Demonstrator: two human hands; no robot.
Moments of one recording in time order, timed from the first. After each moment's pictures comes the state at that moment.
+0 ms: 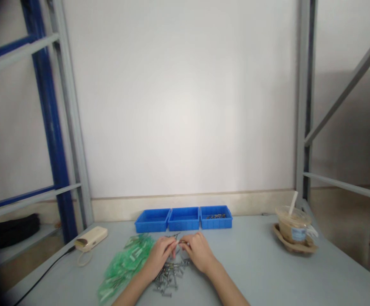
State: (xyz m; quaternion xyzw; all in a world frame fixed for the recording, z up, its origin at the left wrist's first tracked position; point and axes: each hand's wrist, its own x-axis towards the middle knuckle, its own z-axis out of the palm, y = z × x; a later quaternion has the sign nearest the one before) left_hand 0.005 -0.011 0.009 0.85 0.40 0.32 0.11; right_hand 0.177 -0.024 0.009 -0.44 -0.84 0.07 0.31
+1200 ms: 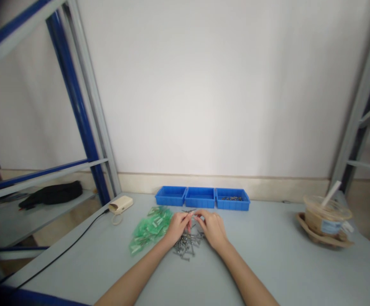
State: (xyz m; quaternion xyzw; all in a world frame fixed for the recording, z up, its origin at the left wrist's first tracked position) left_hand 0.011 -0.005 -0.005 0.76 0.47 0.38 0.23; right_hand 0.169 -0.026 -0.001 -0.49 -0.79 0.07 0.37
